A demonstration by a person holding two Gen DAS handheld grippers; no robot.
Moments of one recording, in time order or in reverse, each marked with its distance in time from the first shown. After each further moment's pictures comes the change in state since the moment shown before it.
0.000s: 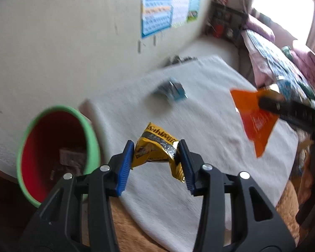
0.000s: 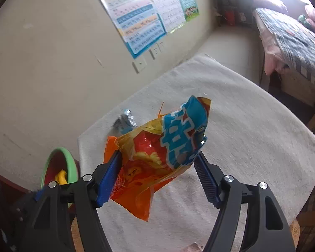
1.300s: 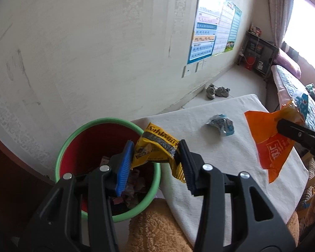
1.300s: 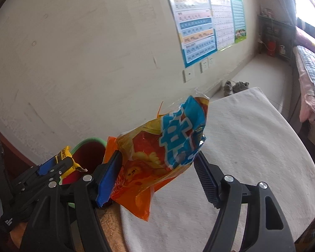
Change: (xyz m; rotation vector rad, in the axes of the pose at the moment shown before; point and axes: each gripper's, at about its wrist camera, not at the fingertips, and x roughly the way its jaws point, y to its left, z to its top) left arm -0.041 0.096 0.007 -0.186 -0.124 0.149; right arm -0.001 0.124 0.012 -0.273 -0.012 0.124
